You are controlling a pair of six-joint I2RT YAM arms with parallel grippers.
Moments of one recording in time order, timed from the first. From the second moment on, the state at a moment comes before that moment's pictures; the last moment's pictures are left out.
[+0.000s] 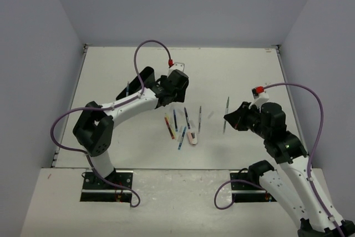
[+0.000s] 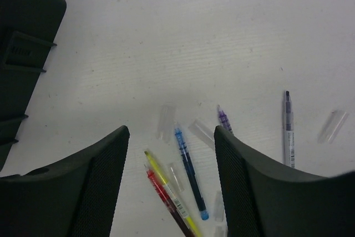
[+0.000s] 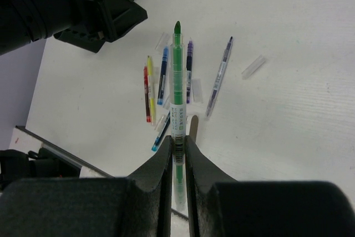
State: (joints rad) left arm -0.77 1.76 1.34 -0.44 -0.44 -0.46; right arm 0.36 0.59 0.74 -0.62 -0.19 0.54
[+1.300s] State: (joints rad) left arm -0.85 1.78 1.15 -0.51 -0.48 -0.97; right arm 0.36 0.63 0.70 -0.56 -0.26 0.54
